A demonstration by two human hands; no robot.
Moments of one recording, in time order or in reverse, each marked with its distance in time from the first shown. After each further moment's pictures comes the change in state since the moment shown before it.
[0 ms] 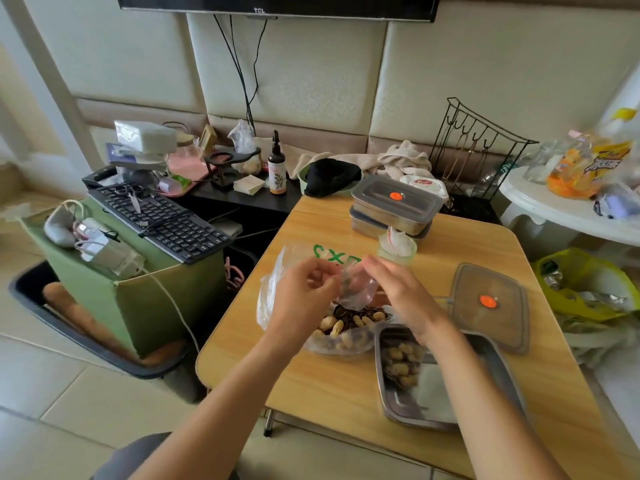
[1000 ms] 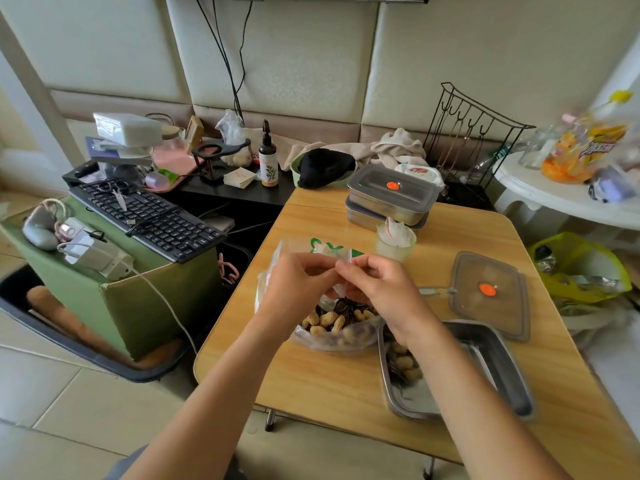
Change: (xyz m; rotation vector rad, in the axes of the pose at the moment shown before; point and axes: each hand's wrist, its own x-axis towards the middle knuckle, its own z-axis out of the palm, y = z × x) left_hand 0.013 0.003 -0.018 -0.045 -0.190 0.008; right_hand 0.006 -0.001 0.035 0.282 0.180 0.139
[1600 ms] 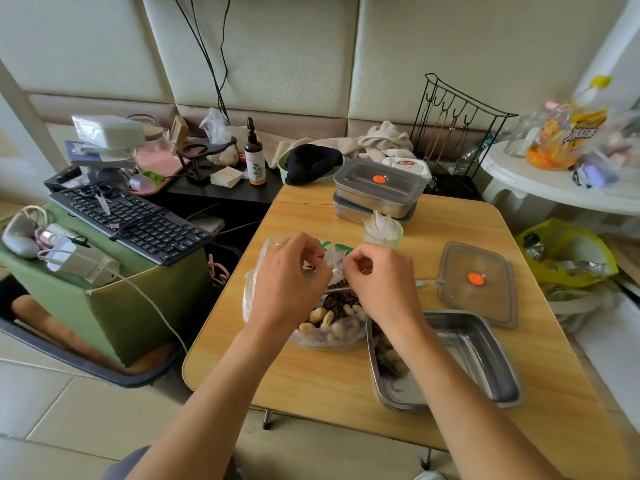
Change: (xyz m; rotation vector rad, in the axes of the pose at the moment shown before) left_hand 0.008 -0.011 0.013 0.479 0.240 0.317; right_hand -0.003 -0.001 -0.007 -0.739 0.323 -0.394
